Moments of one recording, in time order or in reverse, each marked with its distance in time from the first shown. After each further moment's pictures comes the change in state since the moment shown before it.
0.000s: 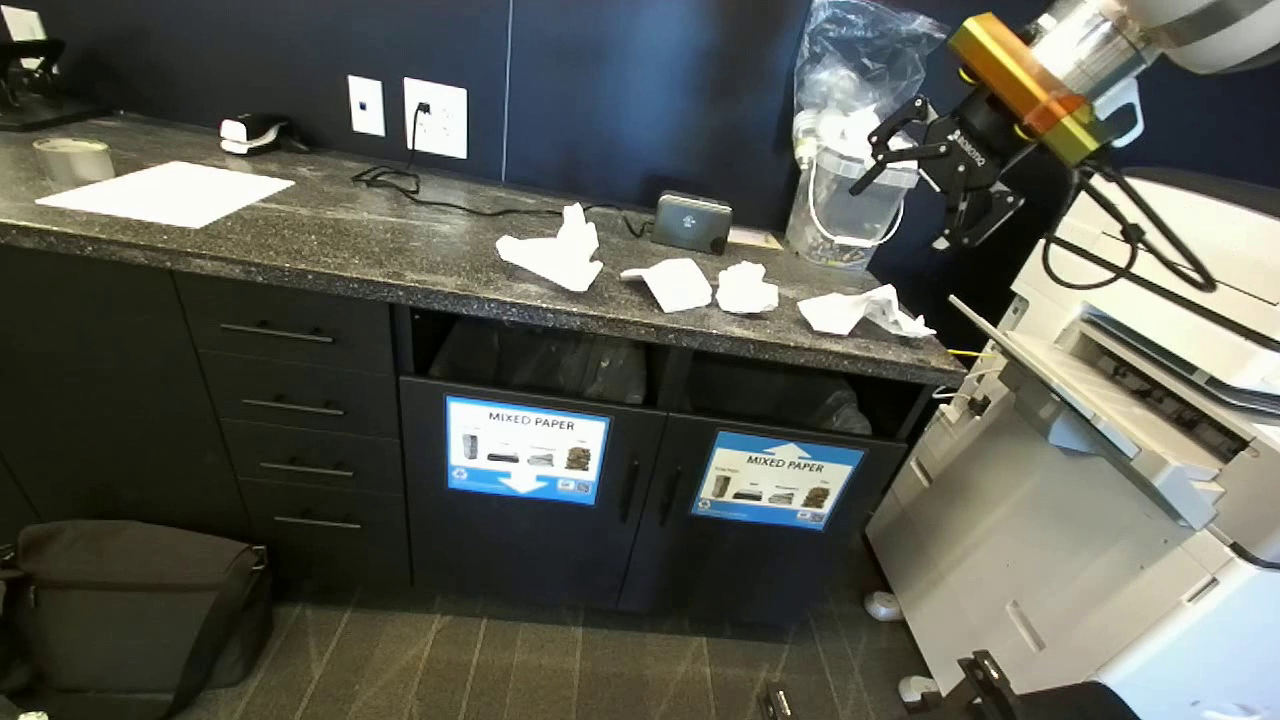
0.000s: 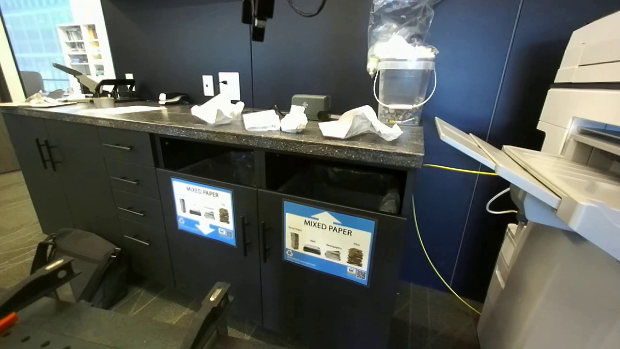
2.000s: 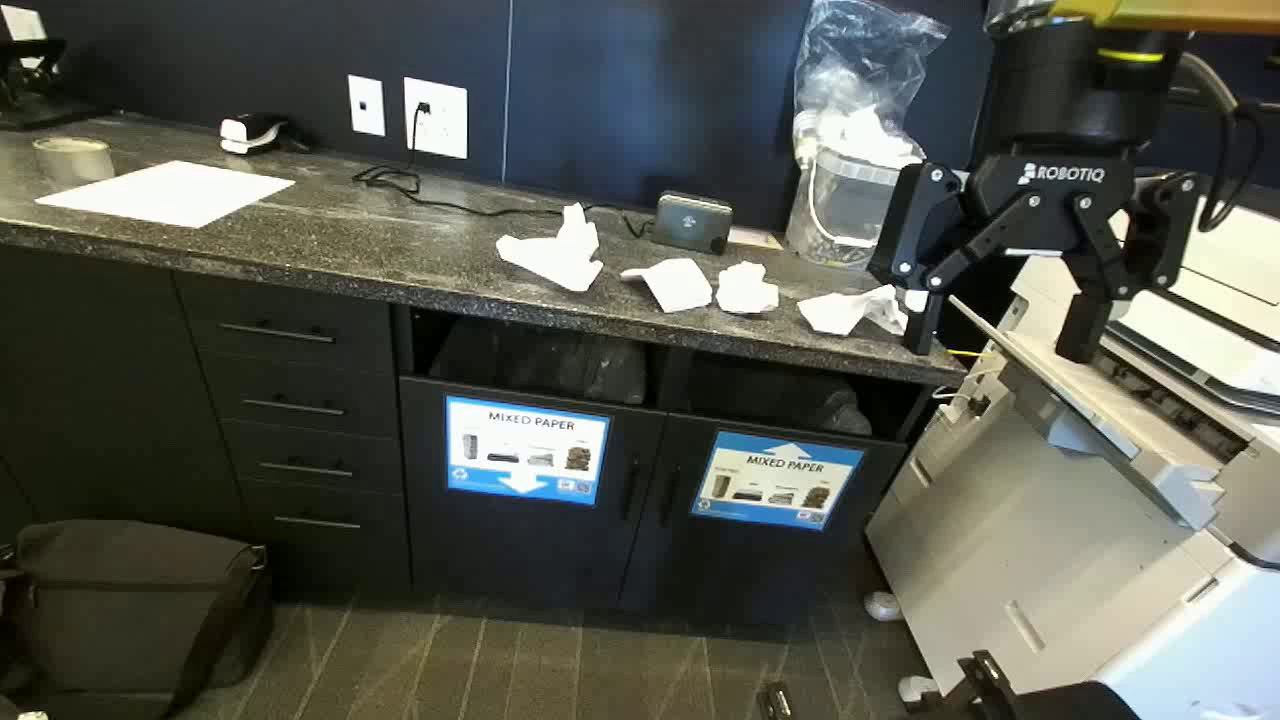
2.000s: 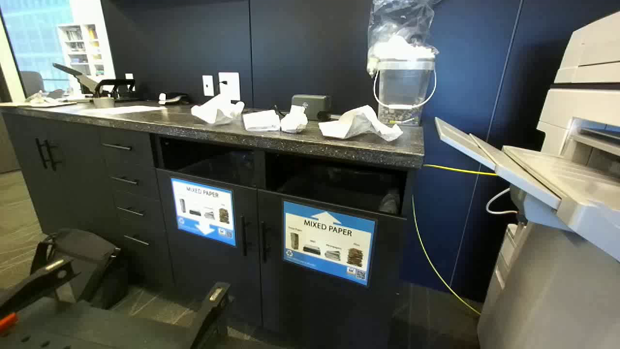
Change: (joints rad) arm 0.134 -0.437 0.299 -0.165 -0.362 -0.771 -0.062
